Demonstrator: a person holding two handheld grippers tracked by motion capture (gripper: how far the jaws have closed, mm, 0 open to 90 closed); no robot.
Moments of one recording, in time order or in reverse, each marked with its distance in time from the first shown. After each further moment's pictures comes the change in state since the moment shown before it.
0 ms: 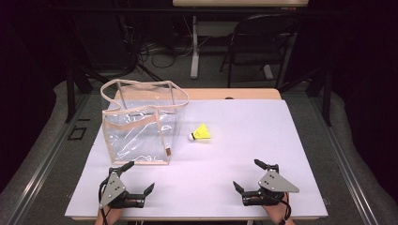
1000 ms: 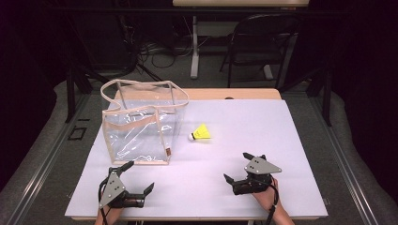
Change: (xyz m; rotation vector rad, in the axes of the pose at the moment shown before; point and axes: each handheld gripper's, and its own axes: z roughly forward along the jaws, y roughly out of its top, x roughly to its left) left arm 0.000 0.000 -0.001 -0.008 -0.001 -0.001; right arm -0.008 0.011 0.043 0.119 0.068 0.020
